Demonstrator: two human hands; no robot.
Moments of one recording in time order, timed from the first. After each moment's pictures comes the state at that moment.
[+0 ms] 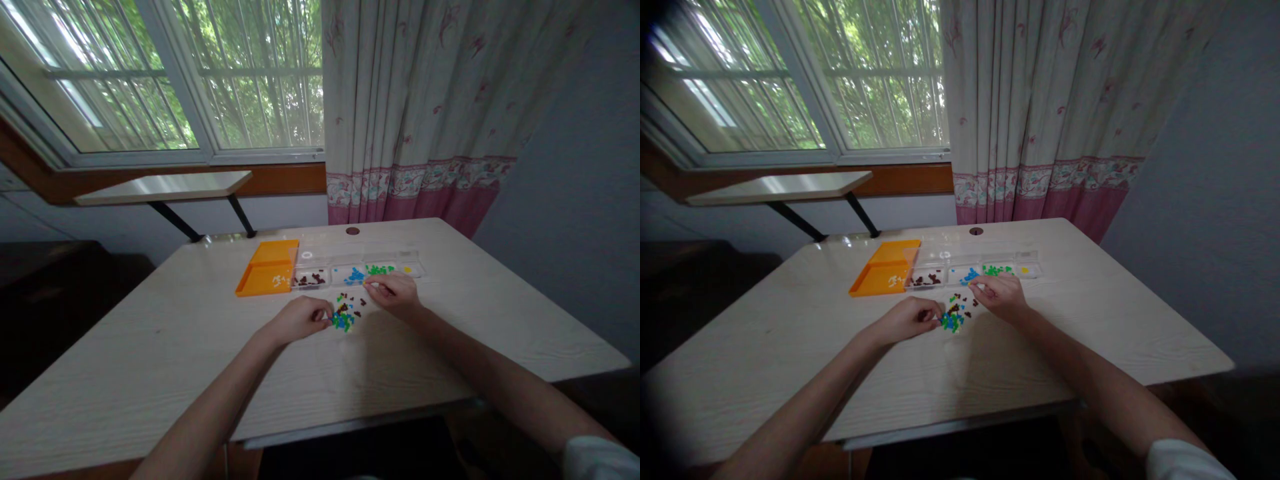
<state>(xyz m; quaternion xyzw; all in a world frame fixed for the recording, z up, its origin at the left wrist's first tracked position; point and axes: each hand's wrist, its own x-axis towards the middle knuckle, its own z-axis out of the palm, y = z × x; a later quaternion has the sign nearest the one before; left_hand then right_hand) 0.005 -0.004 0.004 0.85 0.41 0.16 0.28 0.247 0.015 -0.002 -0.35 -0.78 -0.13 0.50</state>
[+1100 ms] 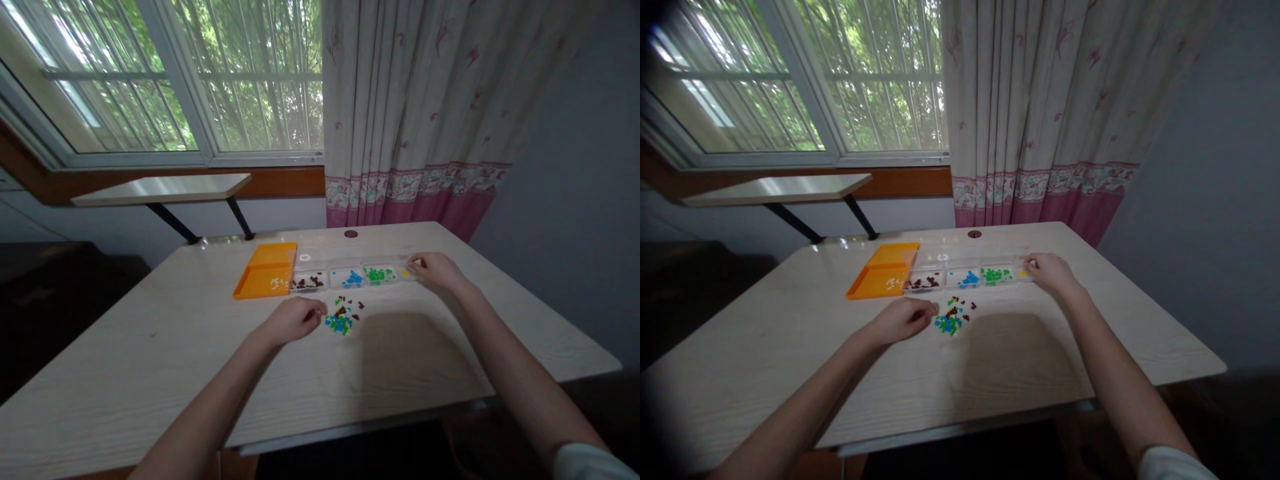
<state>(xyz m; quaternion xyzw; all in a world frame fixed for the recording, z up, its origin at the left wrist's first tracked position) -0.003 -0.003 0.009 0.89 0.42 0.12 0.15 0.357 0.066 0.021 -0.64 -0.76 -0.02 0.14</state>
